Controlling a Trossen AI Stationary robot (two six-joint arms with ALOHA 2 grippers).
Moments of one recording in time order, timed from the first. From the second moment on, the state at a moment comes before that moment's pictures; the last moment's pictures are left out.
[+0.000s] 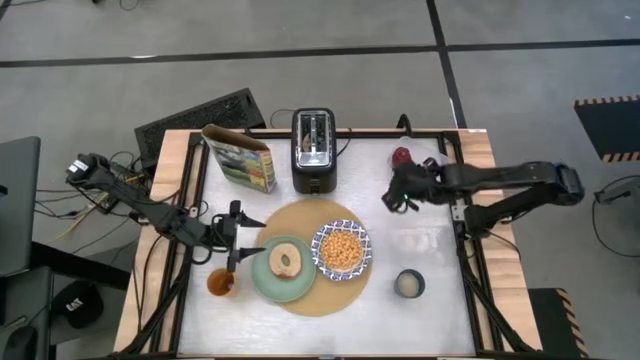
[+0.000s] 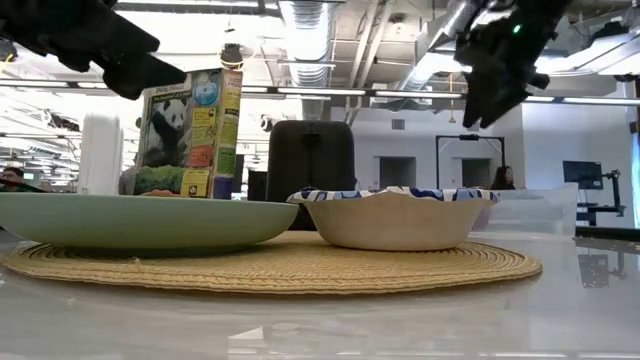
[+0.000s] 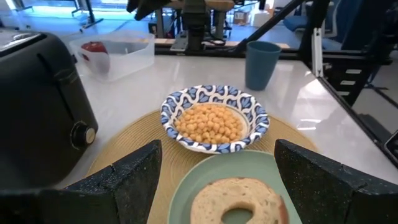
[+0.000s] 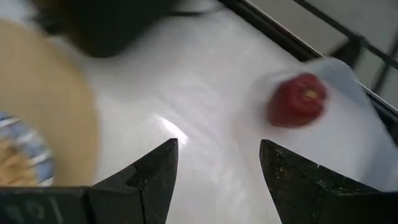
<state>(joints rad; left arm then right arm) -0.48 0.76 0.31 0.19 -0.52 -0.18 -0.04 1.17 0.97 -0.95 0.59 0.70</state>
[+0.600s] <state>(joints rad) -0.46 0.79 0.31 0.19 -0.52 -0.19 -0.59 1.34 0.97 -0.88 0.46 0.39</state>
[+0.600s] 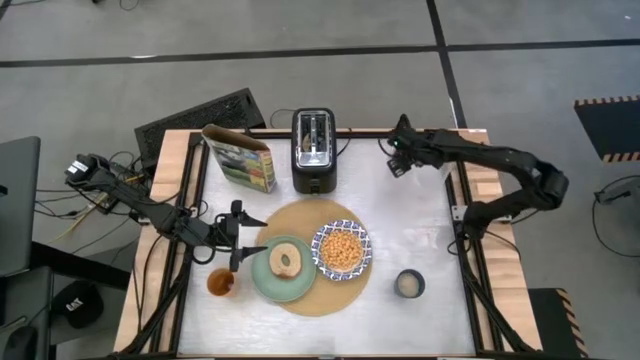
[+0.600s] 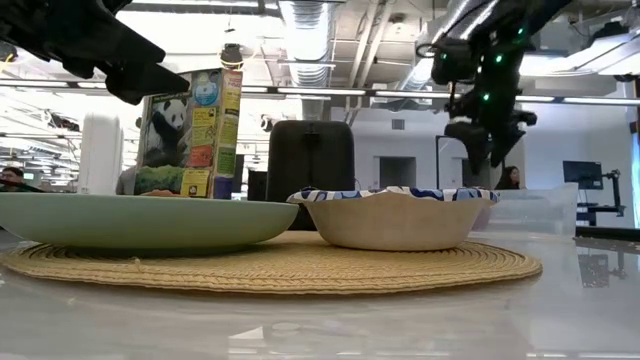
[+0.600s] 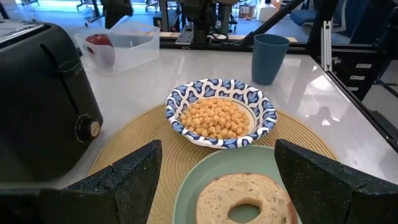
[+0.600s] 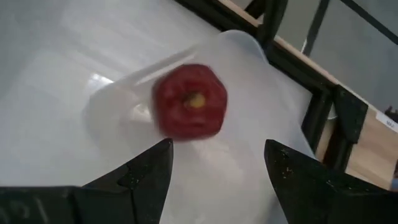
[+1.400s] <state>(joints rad) -0.46 0.79 0.31 0.19 -0.53 -0.18 -0.74 1.52 0.98 -0.71 0.33 0.24</state>
